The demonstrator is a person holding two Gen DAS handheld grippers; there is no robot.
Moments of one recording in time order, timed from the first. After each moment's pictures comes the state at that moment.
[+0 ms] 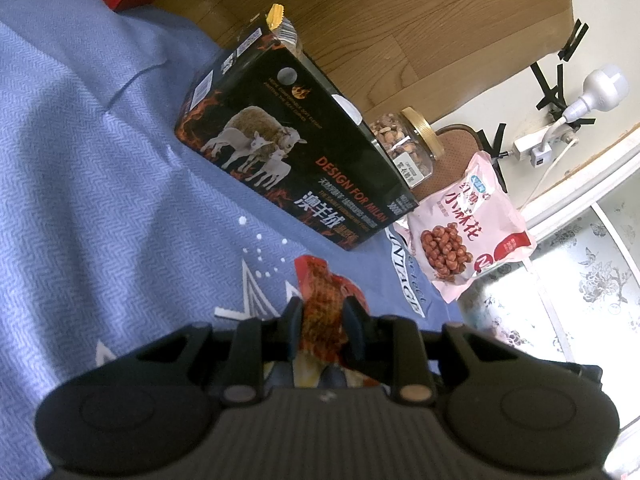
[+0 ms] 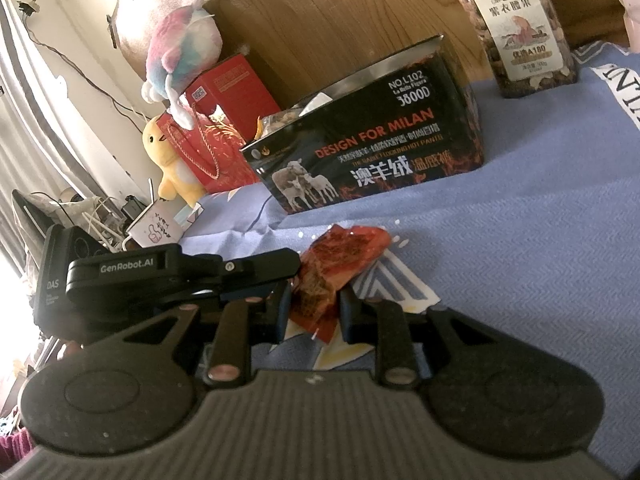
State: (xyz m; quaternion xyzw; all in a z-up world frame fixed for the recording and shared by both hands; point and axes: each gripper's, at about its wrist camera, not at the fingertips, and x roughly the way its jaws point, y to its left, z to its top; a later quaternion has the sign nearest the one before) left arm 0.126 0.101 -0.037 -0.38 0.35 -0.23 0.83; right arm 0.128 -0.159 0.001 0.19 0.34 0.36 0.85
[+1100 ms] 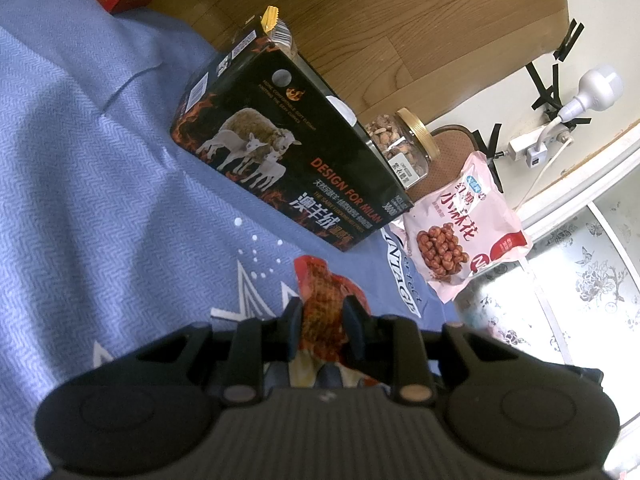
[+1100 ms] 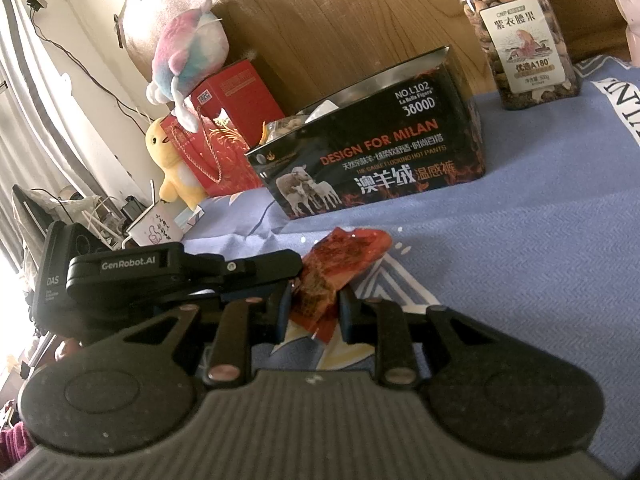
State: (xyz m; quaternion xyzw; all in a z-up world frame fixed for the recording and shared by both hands) left arm 0.125 0.102 -0.037 -0.38 0.34 -0.23 0.83; right arm 0.125 -0.159 0.004 0.18 0.32 0.36 0.86
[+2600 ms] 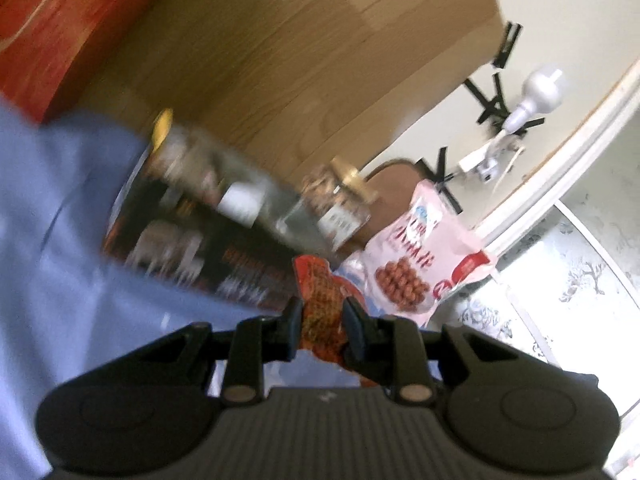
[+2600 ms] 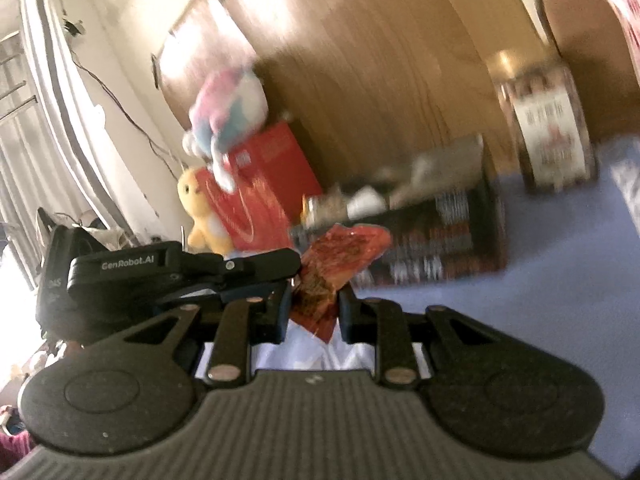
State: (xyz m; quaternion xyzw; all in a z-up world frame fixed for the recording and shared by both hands) left arm 0.141 0.096 0.042 -0.33 0.28 -0.26 0.86; right arm 0.130 -0.164 0.057 0.18 0.23 0.38 0.88
